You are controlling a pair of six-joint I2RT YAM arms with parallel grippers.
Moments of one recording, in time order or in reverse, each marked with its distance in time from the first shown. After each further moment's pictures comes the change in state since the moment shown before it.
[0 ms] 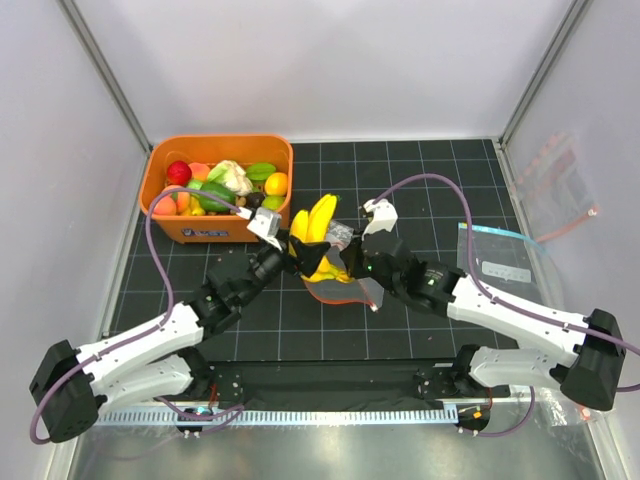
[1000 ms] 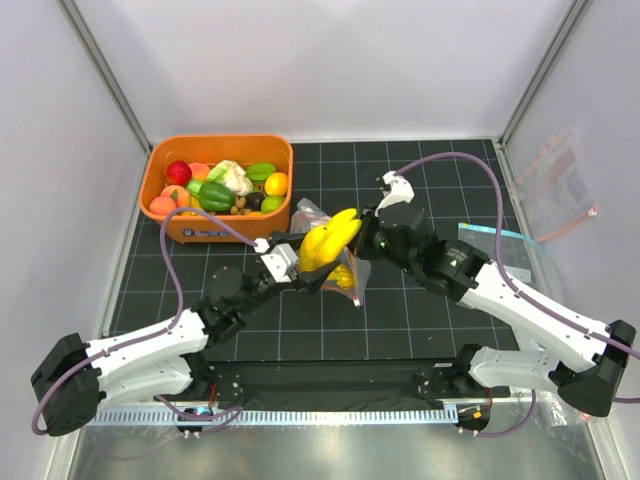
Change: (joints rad) left arm -0.073 0.012 -0.115 0.343 0.231 0.488; right arm -0.081 -0.013 0.227 -0.195 -0.141 0.119
